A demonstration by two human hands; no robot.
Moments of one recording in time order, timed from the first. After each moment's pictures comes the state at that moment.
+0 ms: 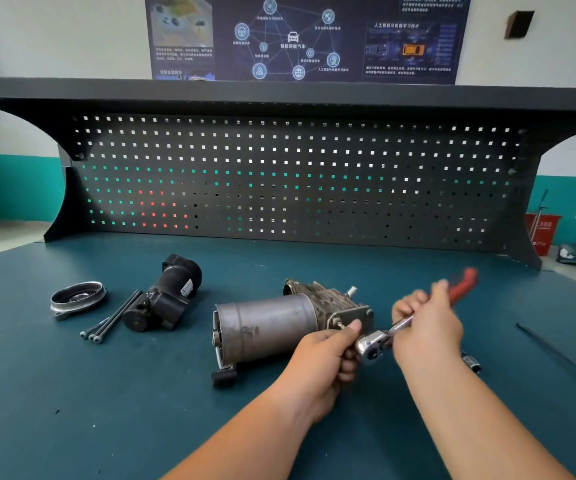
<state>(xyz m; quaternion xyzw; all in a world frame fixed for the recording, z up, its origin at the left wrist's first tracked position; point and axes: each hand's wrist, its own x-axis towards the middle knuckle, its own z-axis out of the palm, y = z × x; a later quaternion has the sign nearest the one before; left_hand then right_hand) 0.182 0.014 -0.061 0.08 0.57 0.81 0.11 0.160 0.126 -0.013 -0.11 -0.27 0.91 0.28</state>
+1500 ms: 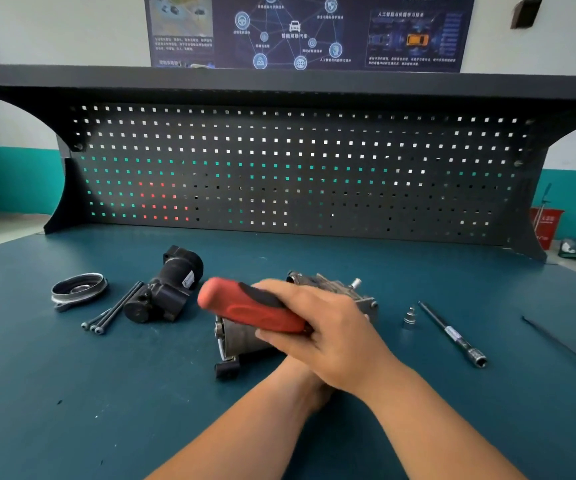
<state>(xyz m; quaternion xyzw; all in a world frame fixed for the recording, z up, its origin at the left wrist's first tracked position) 0.166 0.016 -0.043 -0.22 0.84 0.48 -0.13 0.193 0.065 -0.020 0.48 -0.74 0.32 0.34</state>
